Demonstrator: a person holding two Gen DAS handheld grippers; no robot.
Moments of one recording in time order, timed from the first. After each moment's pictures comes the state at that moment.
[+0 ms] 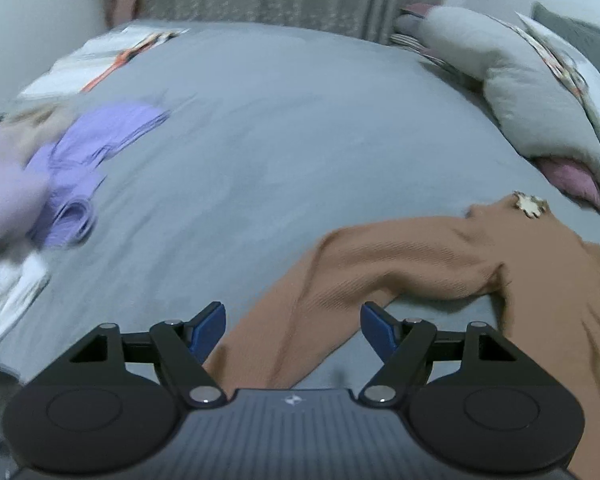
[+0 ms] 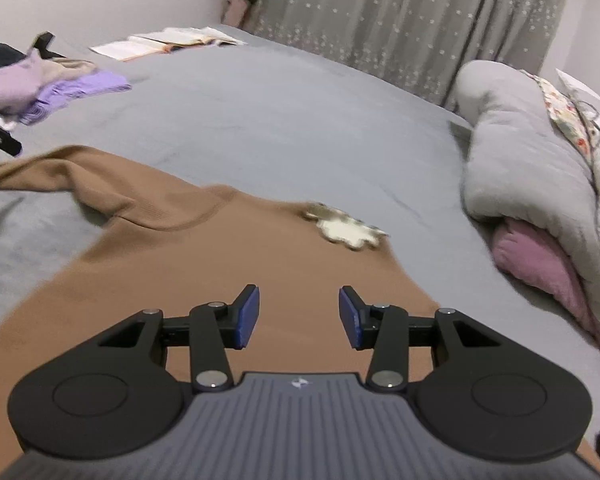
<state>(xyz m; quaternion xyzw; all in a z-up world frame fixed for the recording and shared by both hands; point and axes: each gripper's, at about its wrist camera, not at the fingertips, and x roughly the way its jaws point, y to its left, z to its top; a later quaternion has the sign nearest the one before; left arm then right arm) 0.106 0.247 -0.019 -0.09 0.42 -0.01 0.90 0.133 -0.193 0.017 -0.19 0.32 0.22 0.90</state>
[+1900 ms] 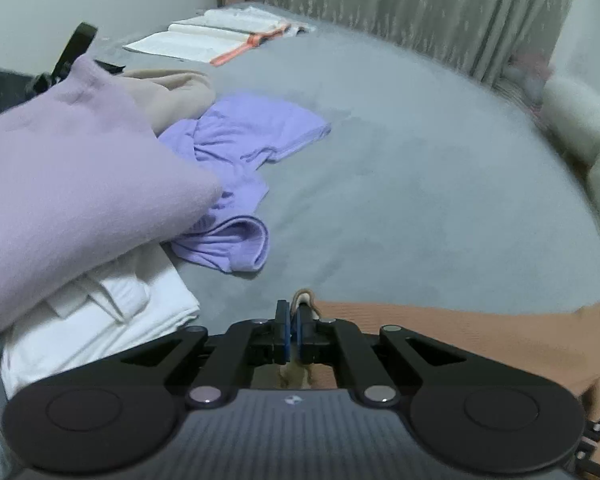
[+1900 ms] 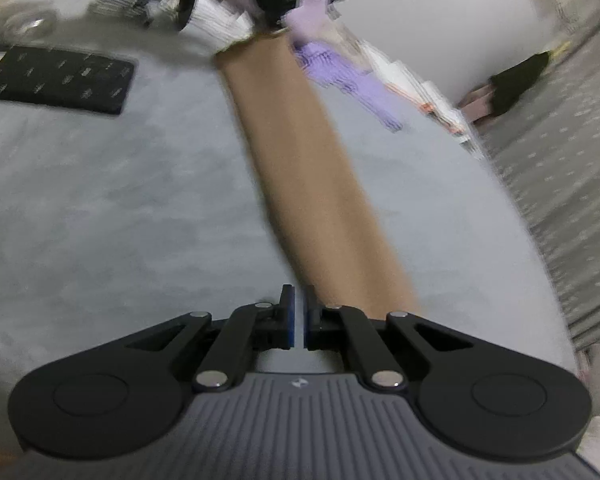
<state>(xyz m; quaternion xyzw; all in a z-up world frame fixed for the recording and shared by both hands) 0.163 0.355 -0.047 -0.10 0.45 0.13 0.88 0.094 0.032 -0.056 -0.46 0.19 0.46 0.74</state>
